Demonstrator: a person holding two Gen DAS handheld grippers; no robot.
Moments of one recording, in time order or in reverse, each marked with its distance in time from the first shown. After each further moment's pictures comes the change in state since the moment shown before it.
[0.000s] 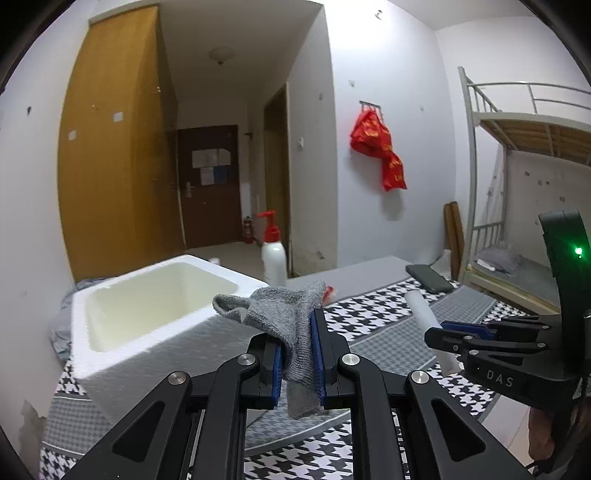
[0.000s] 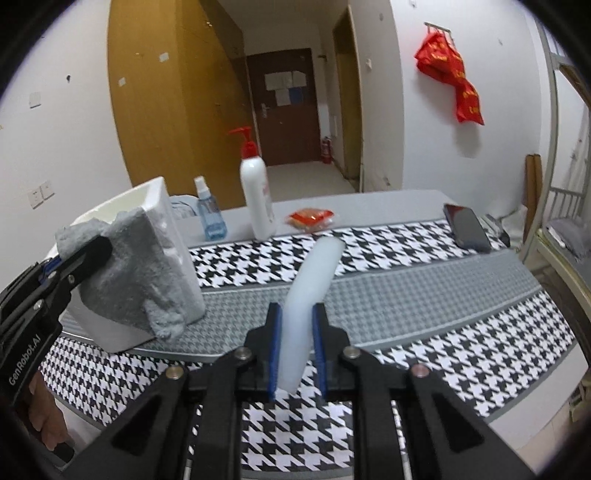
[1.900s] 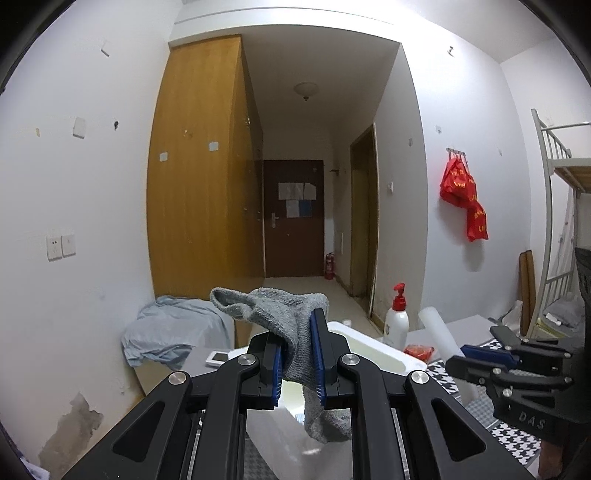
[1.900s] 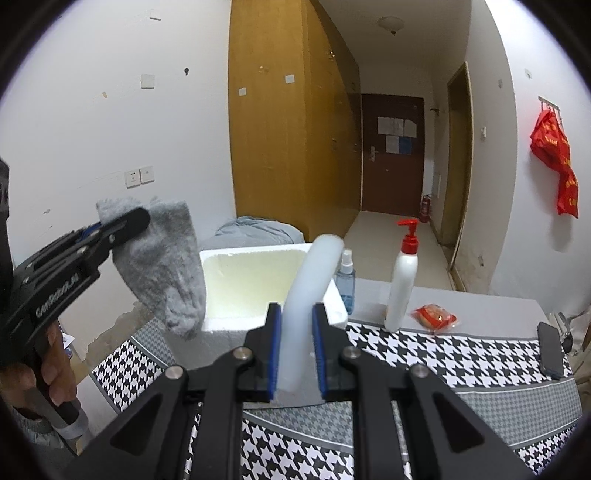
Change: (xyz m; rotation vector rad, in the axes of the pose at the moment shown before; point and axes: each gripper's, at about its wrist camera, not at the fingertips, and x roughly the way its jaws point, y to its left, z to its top) left arm -0.053 0.092 0.044 -0.099 -0.144 0.314; right arm -0.007 0.111 0.064 -0.278 -0.150 0.320
